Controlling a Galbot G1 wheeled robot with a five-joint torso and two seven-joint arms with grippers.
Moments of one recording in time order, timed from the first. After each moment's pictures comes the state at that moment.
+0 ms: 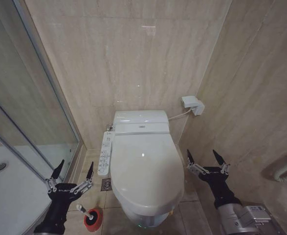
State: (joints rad) left arm 1.91 -1.32 -0.66 -2.50 -0.26 -0.05 -0.03; right arm -1.77 1.45 0.62 2.49 0.20 -0.10 0.07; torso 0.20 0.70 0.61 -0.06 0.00
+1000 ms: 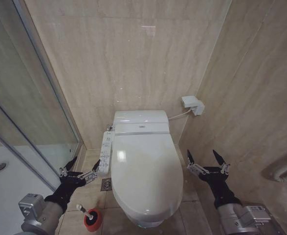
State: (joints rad) left arm 1.68 -1.24 -0.75 -2.50 -0.49 0.43 0.04; right arm -1.77 1.45 0.62 2.49 0.20 -0.10 0.07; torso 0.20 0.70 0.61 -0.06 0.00
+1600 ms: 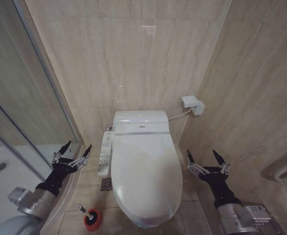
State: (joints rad) left arm 1.56 -1.08 -0.79 -2.28 -0.59 0.15 0.12; right arm -1.77 1.45 0.62 2.49 0.20 -0.10 0.07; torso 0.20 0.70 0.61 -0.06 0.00
